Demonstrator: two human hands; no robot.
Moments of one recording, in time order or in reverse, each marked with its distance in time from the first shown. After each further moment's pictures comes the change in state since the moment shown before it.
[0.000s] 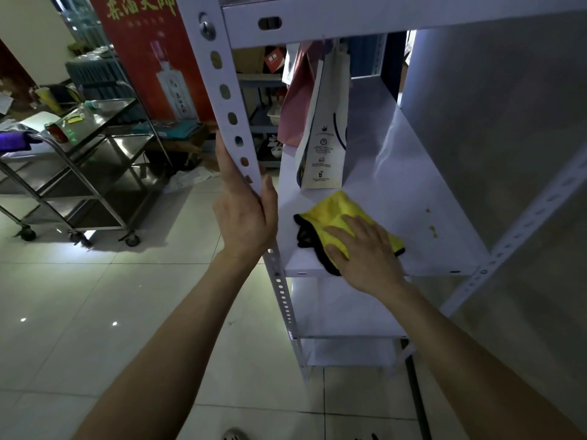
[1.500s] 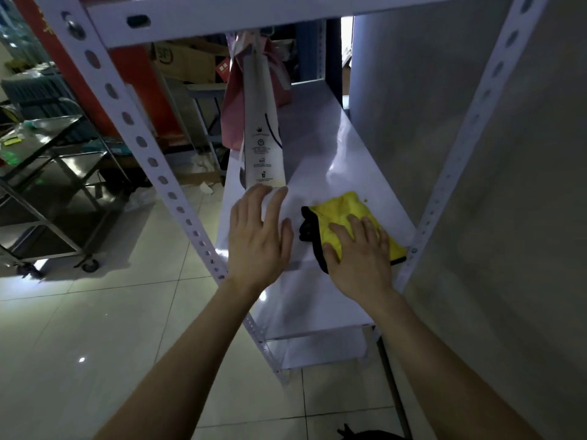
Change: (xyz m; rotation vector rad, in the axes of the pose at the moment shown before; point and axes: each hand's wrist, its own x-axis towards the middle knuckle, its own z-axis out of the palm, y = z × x) left_hand -0.081 0.059 0.053 0.186 -0.325 0.372; right_hand -0.061 0.050 -0.019 -0.059 0.207 0.285
